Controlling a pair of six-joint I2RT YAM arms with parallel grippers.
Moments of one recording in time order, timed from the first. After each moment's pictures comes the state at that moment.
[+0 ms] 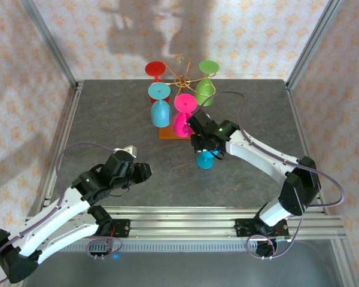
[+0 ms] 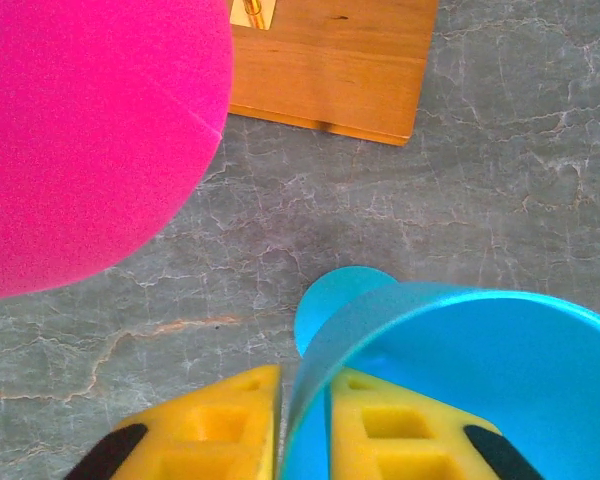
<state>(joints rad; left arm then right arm) -0.68 0.73 0.64 -0.69 0.00 -0.93 0.77 1.54 1.32 -0.89 0.22 0.51</state>
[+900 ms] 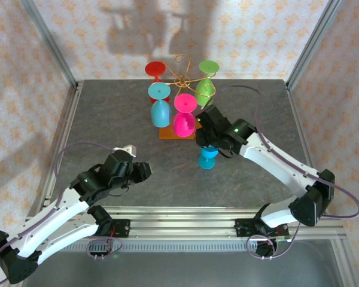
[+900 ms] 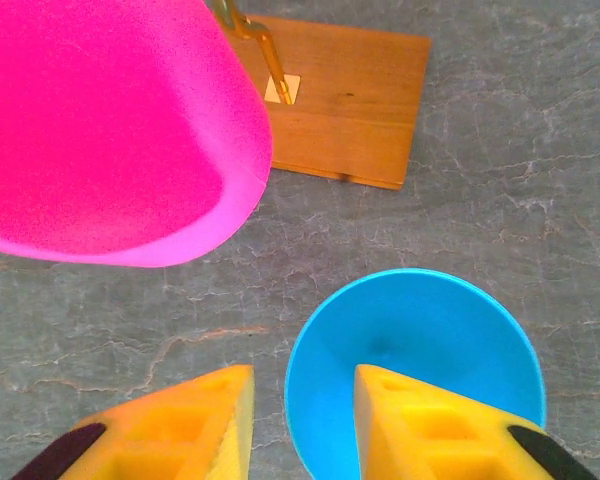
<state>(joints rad) -0.68 0.73 0.67 -0.70 0.00 -0.92 0.77 1.39 1.38 -0.94 0.21 0.50</state>
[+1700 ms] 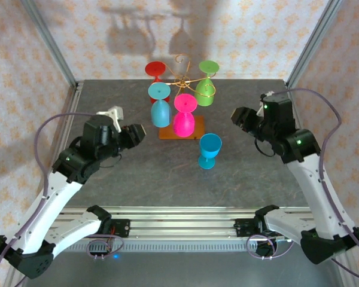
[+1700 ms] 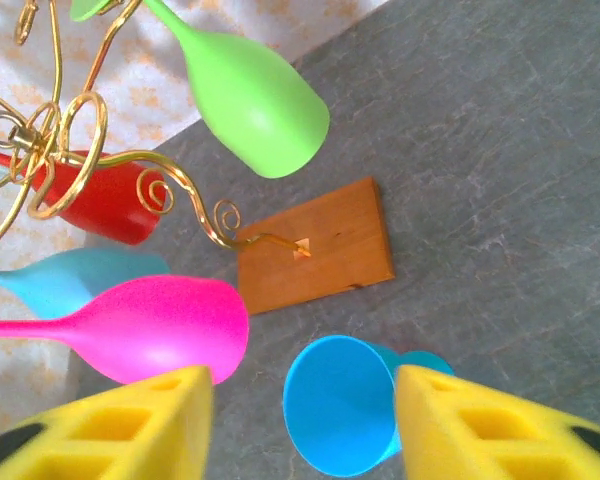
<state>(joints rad) -0.43 0.92 1.15 -0.74 0.07 -0.78 0.31 1.07 1.36 -0.90 -0.11 0.72</state>
